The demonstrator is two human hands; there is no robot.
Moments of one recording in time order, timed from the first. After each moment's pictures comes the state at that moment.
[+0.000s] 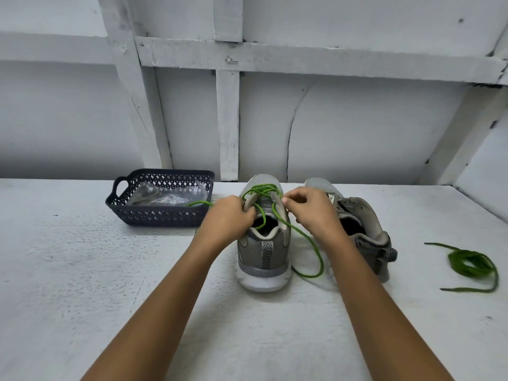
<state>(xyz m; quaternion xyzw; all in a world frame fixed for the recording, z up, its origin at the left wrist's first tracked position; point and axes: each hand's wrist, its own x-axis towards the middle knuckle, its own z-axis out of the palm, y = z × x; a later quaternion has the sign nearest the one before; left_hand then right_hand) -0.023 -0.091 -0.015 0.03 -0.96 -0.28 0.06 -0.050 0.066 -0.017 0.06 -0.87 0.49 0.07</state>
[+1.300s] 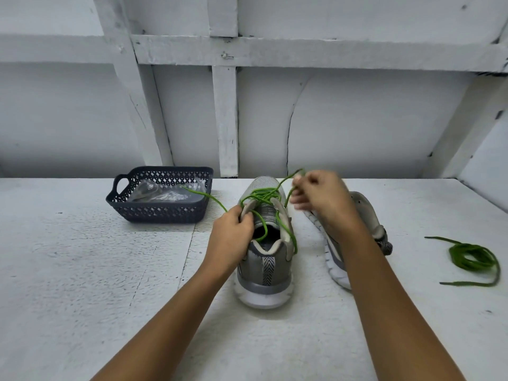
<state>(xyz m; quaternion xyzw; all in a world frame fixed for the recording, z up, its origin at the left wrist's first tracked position) 0.001 -0.071 -0.048 0.08 -0.86 -0.49 0.14 -0.051 0.082 0.002 0.05 -0.79 0.62 0.04</state>
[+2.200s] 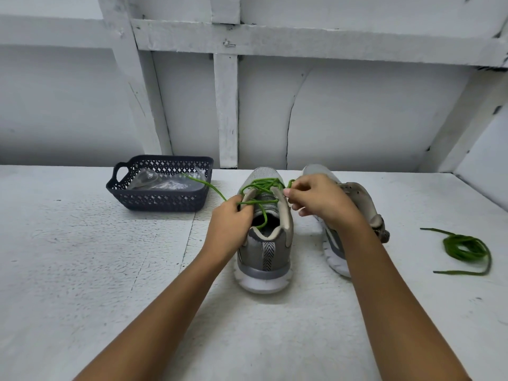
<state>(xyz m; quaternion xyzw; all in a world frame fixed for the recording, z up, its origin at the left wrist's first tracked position) 0.003 -0.074 -0.049 0.09 -0.84 -0.52 0.13 -0.035 0.085 -0.001 0.09 -0.87 0.49 -0.05</state>
